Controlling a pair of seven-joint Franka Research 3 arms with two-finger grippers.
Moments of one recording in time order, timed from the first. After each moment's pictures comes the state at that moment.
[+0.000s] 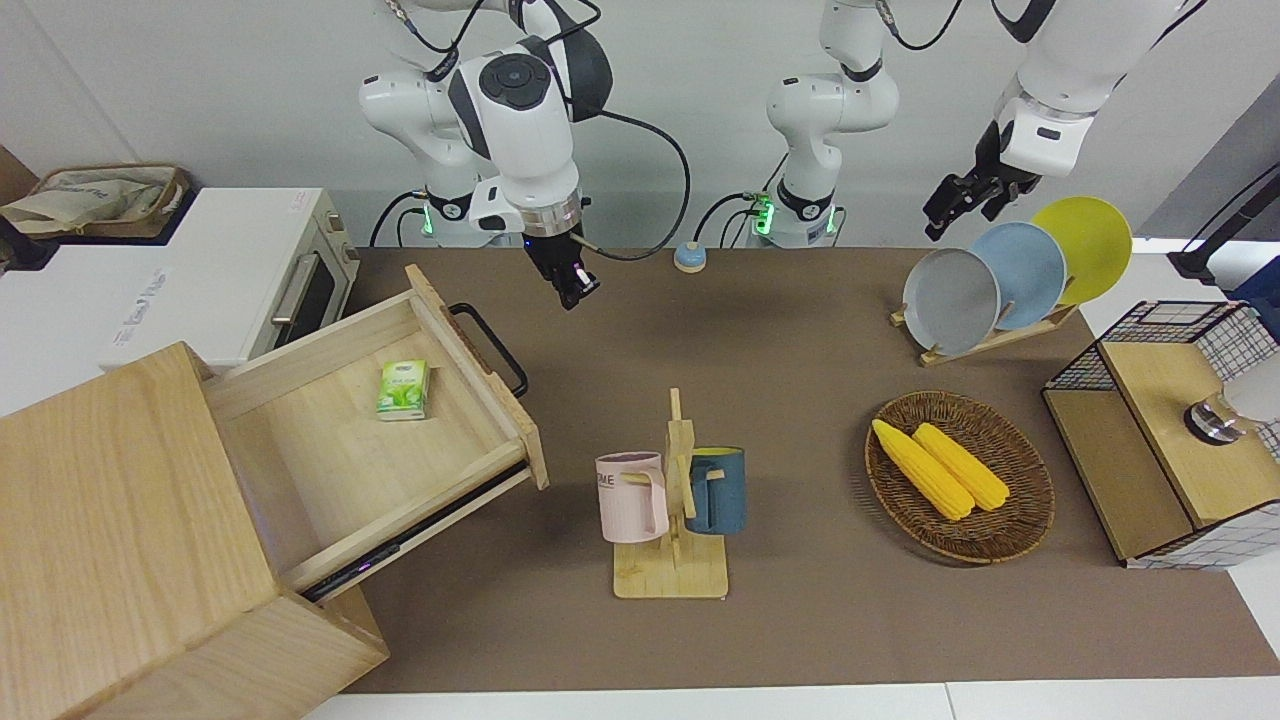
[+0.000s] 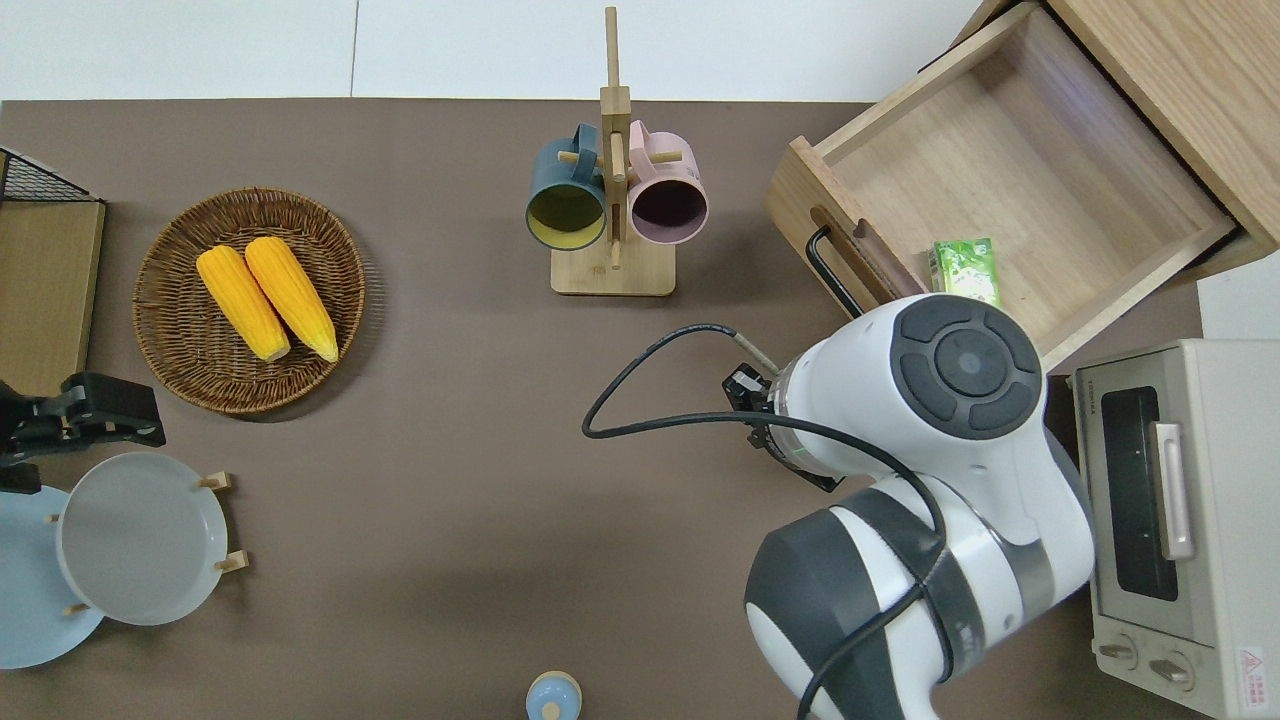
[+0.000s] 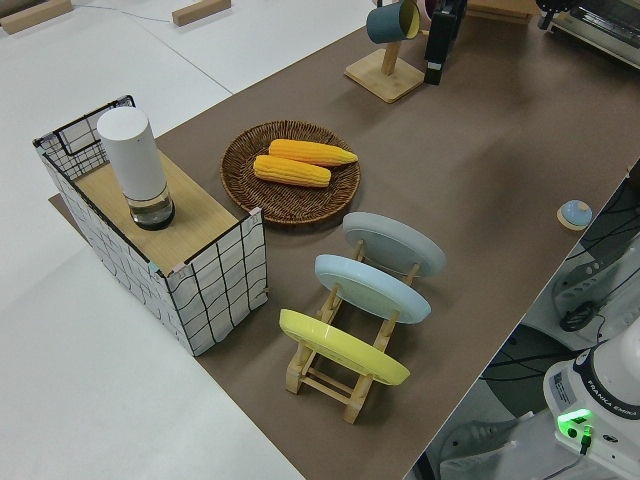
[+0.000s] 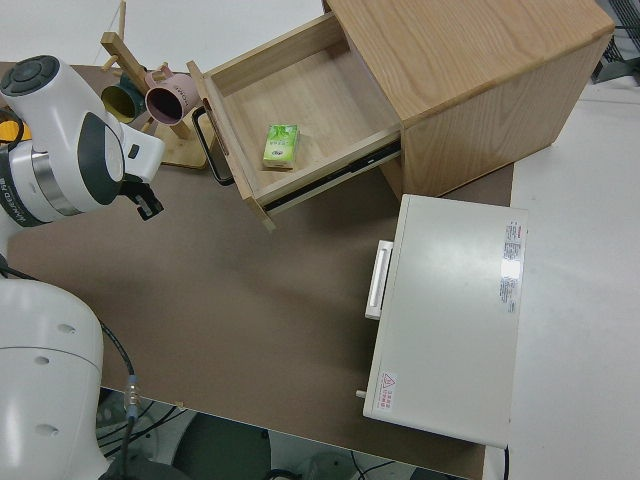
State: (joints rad) left arm 0.02 -0.10 -0.02 -1.64 0.00 1.44 -0.33; right arm 0.18 0.06 0.27 -1.82 0.06 1.87 1.27
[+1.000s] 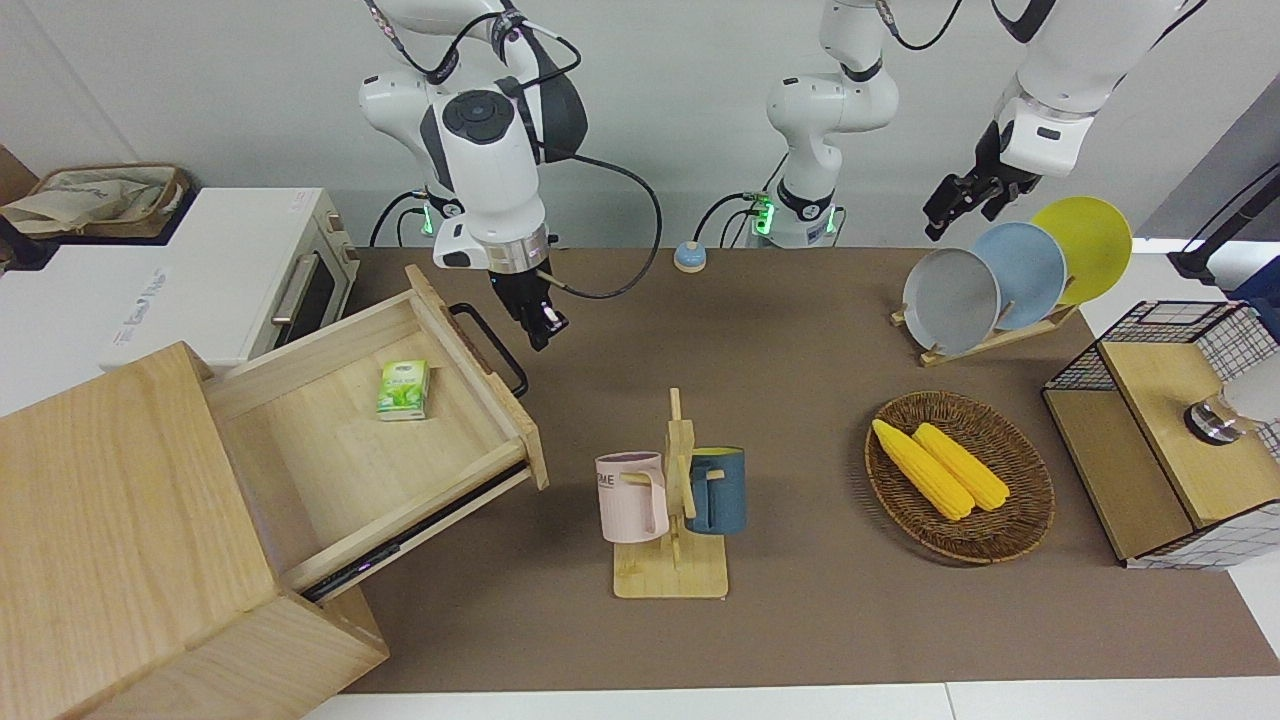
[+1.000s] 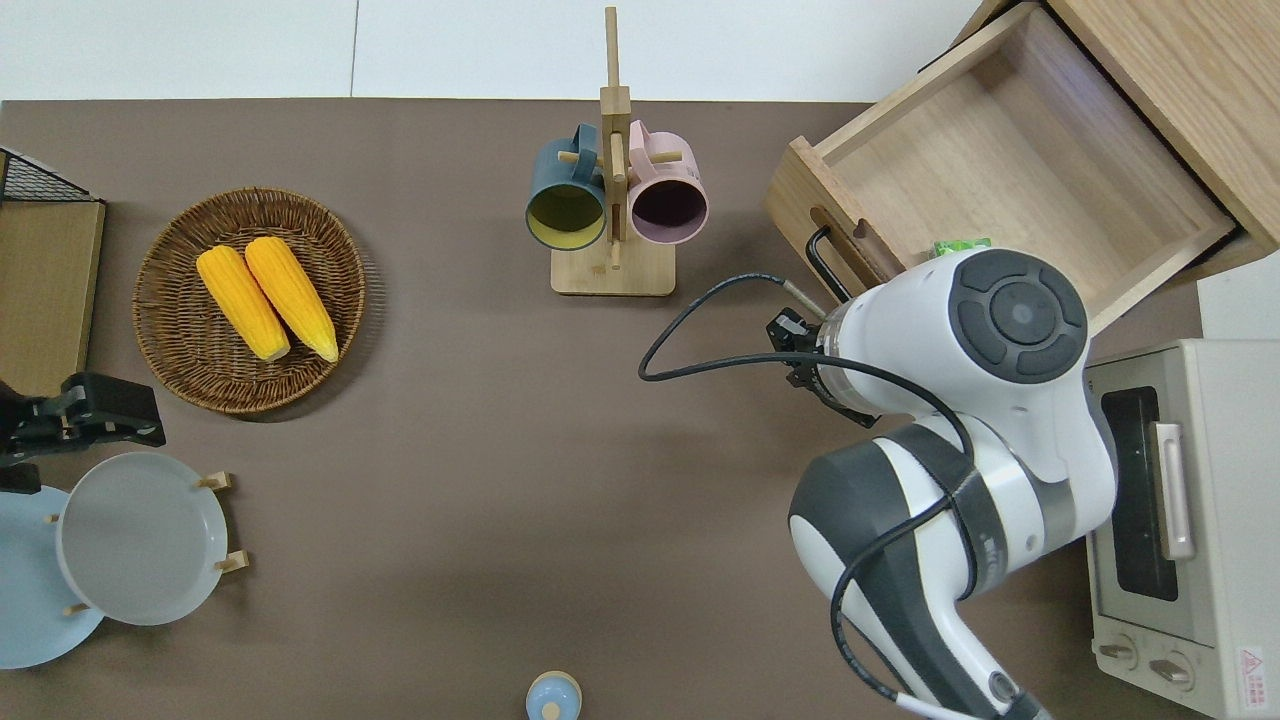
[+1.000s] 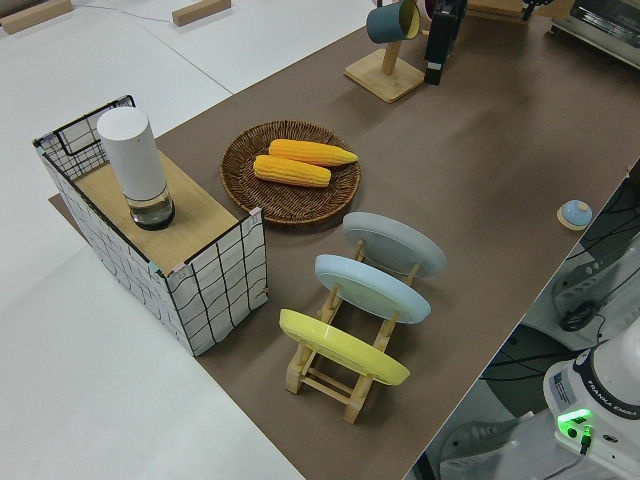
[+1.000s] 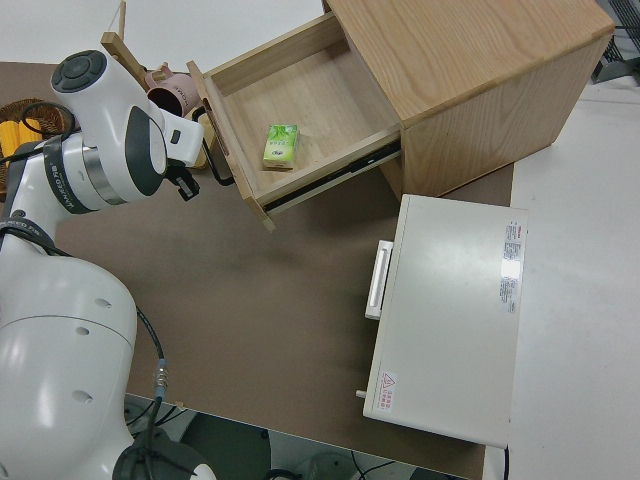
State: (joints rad) left arm 0.02 -0.10 -0.02 -1.64 0.00 1.44 -0.33; right arm 0.18 0.12 0.18 -1.82 0.02 2.01 1.17
